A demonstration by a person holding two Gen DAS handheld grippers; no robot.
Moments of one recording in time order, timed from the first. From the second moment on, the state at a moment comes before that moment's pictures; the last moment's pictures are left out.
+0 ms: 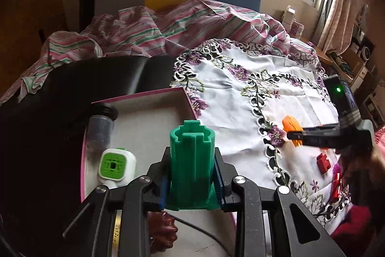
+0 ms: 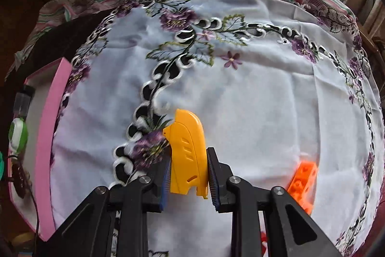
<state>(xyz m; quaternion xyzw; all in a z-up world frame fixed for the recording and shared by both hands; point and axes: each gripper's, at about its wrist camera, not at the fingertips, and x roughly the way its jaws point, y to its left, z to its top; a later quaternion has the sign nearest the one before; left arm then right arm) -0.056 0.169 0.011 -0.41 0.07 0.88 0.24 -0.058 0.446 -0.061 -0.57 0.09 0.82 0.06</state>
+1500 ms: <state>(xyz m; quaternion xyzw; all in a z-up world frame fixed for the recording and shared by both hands) -0.083 0.154 0.158 -0.22 0.04 0.90 0.36 -0.037 0.411 -0.084 -0.55 0.04 0.83 0.06</state>
